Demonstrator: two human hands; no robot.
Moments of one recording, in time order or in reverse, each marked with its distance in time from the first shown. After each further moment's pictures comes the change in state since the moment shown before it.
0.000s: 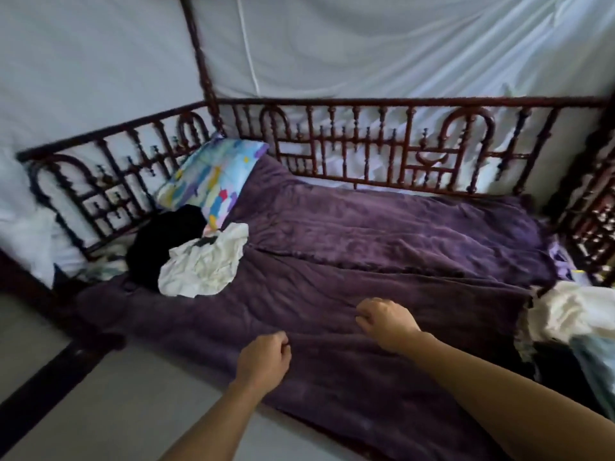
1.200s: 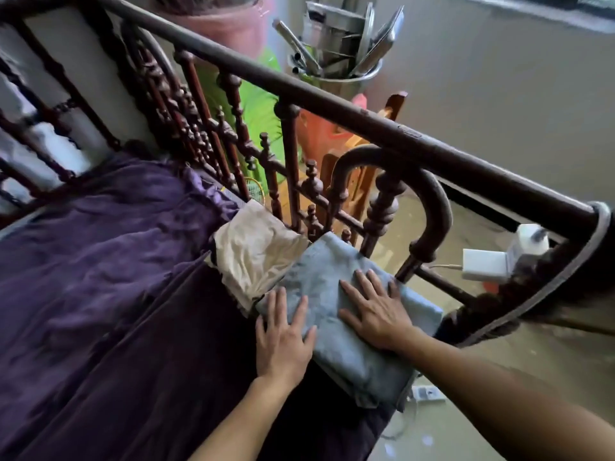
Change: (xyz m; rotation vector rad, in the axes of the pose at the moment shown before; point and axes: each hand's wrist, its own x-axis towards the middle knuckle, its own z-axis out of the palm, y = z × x) left_hand 0.076 0.518 0.288 0.155 -0.450 1.150; right_hand -0.279 0.418 0.006 -0.032 0.014 1.206
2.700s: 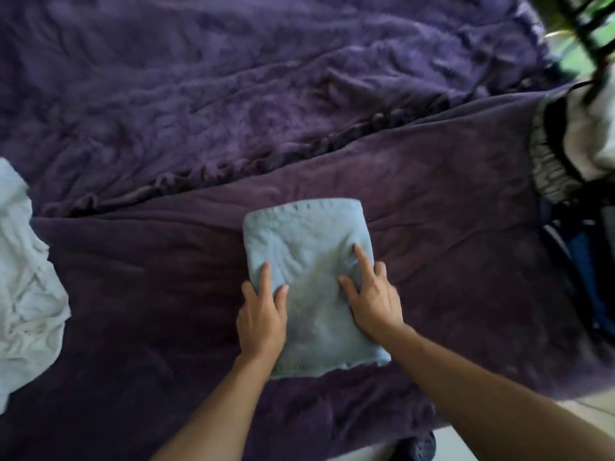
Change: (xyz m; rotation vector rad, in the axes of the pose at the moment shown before) left_hand -0.428 -0.445 0.115 -0.407 0.176 -0.907; right_hand -0.172 -0.548 0.262 0.326 -0.122 -0.210
